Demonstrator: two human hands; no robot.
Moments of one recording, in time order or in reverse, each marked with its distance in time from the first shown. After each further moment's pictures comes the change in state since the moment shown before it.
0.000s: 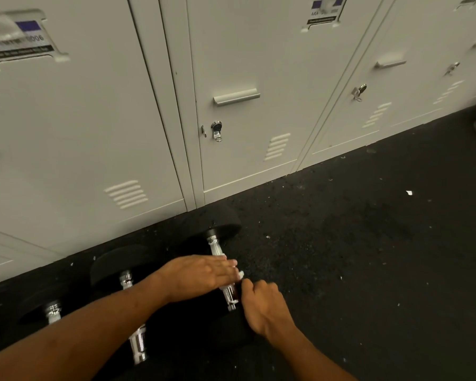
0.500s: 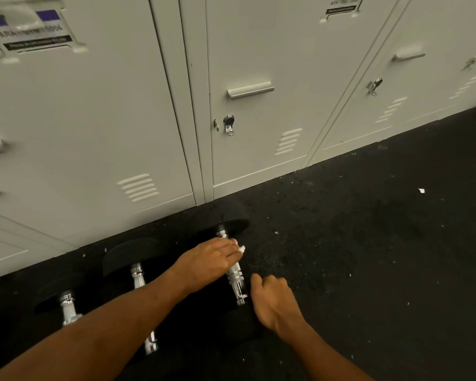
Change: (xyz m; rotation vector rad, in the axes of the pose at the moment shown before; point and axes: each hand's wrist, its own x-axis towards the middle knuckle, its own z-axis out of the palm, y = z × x) left_hand 0.005 0.005 -0.009 0.054 0.117 -0.238; right_hand 0.000 -0.001 -0.001 0.065 -0.005 -0.010
